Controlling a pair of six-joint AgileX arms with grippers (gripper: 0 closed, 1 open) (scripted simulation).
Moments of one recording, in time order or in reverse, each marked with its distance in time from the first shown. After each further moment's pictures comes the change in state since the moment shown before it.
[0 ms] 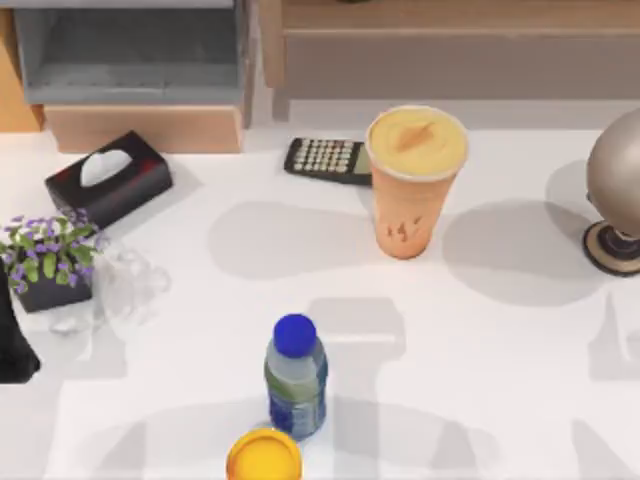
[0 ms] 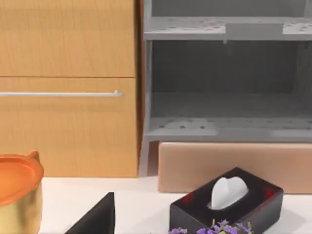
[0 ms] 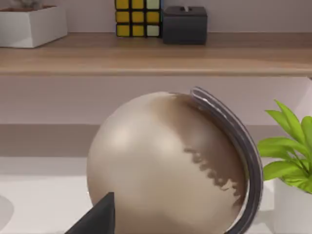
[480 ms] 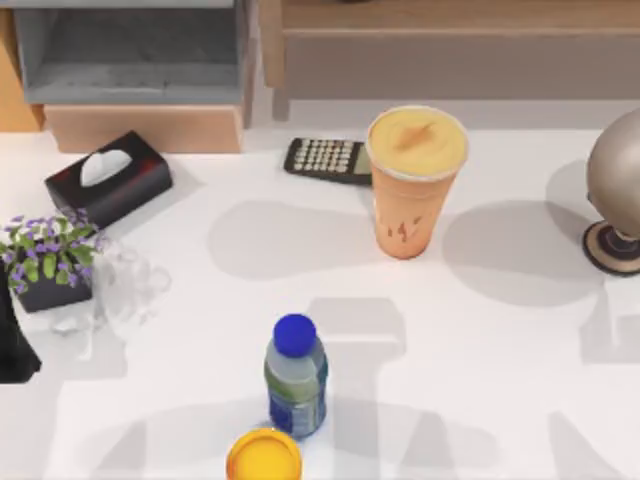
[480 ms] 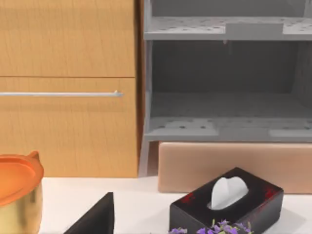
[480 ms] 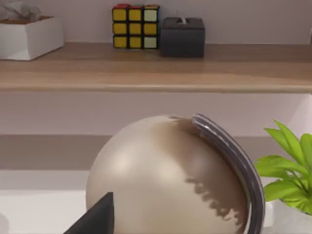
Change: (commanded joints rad) left arm 0.000 0.000 0.000 0.000 0.000 0.000; right arm 0.072 0.176 0.054 0.131 0.086 -0.008
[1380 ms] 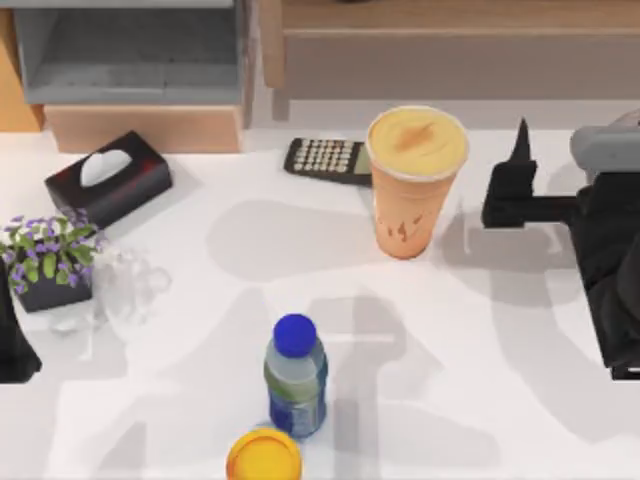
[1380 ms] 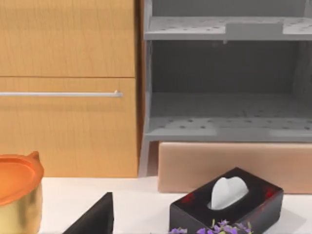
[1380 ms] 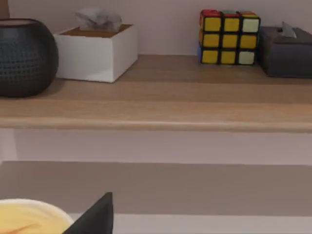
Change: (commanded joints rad) left arm 0.000 0.000 0.000 0.000 0.000 0.000; right arm 0.541 1.265 0.351 0.890 0.556 0.012
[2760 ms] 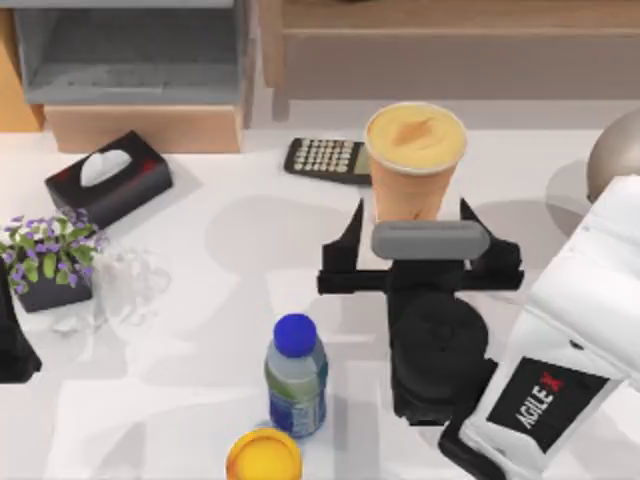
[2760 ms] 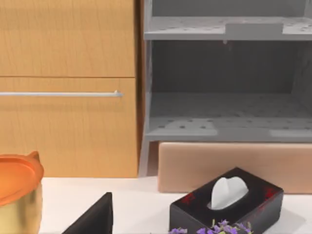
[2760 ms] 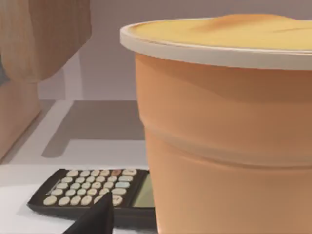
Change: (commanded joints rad) left arm 0.000 0.000 0.000 0.000 0.000 0.000; right arm 0.253 0.811 0.316 0.497 0.266 0.004
